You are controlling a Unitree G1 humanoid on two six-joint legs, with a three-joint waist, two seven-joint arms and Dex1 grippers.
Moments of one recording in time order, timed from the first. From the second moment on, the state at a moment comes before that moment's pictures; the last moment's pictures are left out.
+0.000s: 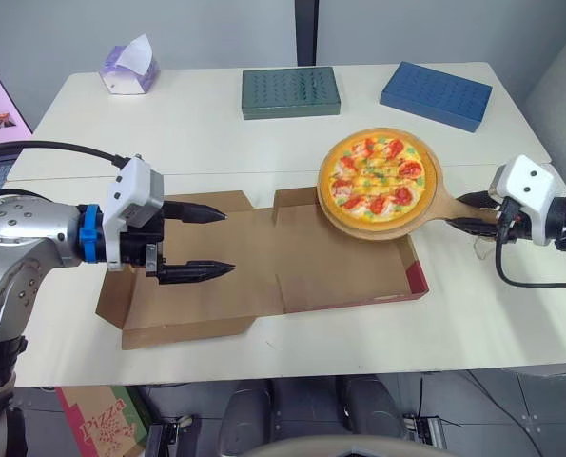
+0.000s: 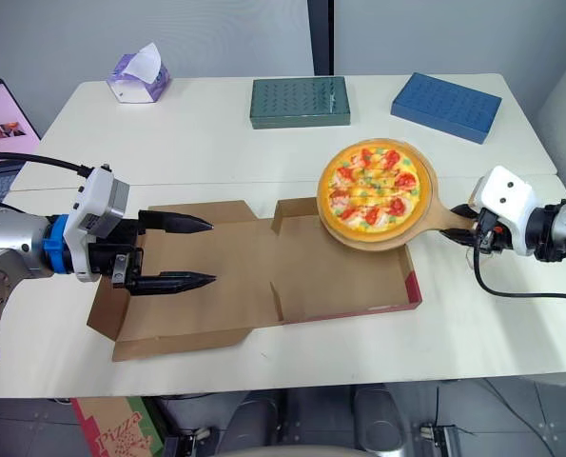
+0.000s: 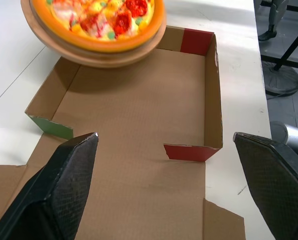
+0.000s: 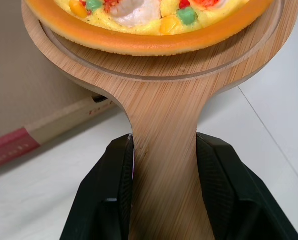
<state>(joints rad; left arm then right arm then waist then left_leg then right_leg) -0.34 1.03 0.16 -0.33 -0.67 0.67 -1.26 -0.38 -1.07 -0.05 -0.13 0.20 0.41 1.07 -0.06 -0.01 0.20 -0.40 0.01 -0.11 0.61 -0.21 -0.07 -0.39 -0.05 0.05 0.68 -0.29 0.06</state>
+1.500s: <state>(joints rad) -0.51 0.88 0.06 -0.35 -0.70 0.67 -1.24 -0.07 -0.93 -0.54 -0.16 0.22 0.68 0.89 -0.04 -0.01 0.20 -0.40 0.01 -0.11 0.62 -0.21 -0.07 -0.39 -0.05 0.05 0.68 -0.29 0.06</state>
